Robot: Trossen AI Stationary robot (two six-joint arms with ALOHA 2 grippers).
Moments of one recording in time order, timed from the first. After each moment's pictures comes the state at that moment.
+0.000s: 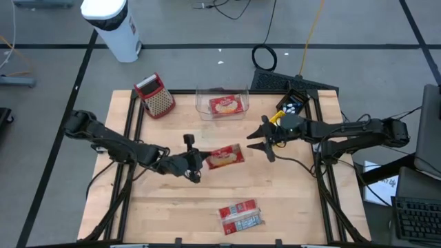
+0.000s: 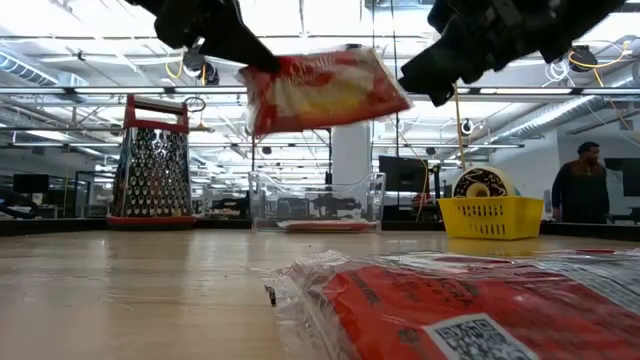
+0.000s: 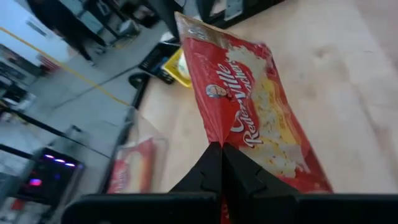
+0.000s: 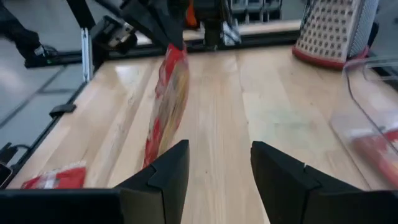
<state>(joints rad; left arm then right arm) -0.36 1.40 0.88 -0.03 -0.68 0.22 -0.14 1.08 0.60 0.15 -0.24 0.04</state>
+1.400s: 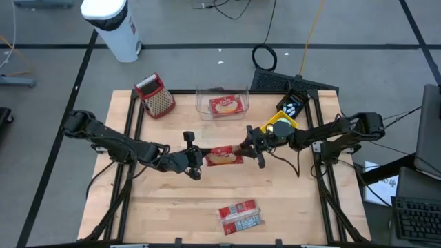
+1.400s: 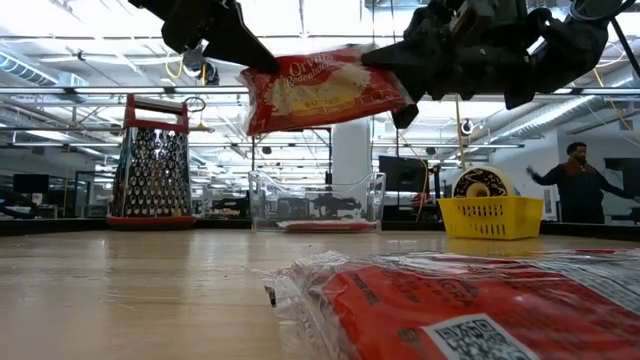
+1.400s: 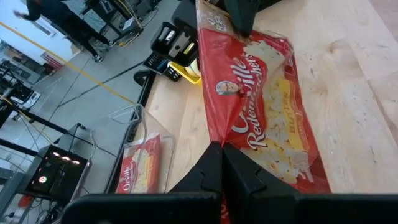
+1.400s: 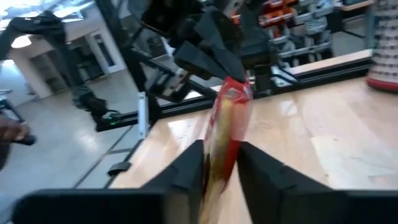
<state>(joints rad) -0.33 1.39 0.88 -0.04 -0.68 0.24 -0.09 1.45 0.51 0.90 -0.37 0.30</state>
